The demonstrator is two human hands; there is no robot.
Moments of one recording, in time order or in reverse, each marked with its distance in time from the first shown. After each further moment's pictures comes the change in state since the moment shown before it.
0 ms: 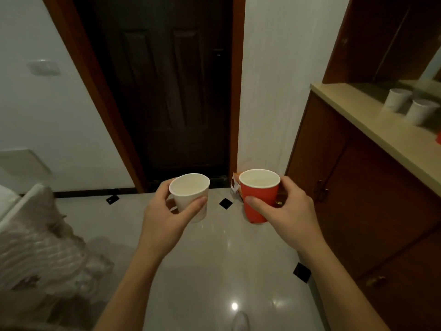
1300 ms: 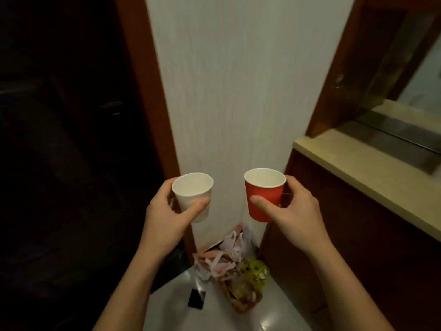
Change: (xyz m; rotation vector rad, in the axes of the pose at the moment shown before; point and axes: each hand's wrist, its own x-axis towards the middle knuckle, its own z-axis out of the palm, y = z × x) left_hand 0.709 -0.099 0.245 -0.202 -0.468 0.158; right_hand 0.616 0.110 0.051 -0.186 0.429 0.211
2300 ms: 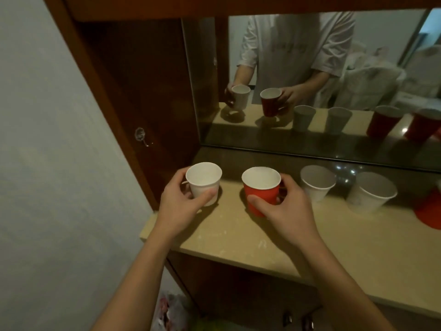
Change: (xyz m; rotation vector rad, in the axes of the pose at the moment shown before) left_hand 0.263 0.040 0.456 -0.139 -0.747 0.192; right_hand 0.174 0.206 -0.222 -0.101 0.694 0.425
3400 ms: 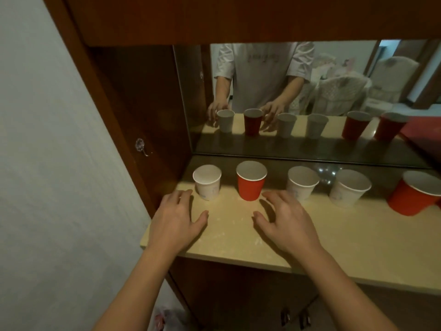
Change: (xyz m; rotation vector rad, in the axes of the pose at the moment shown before) left_hand -0.015 -0.011 -0.010 0.917 -0.133 0.187; right_hand -0.021 0.021 -0.008 -0.717 0.022 -0.192
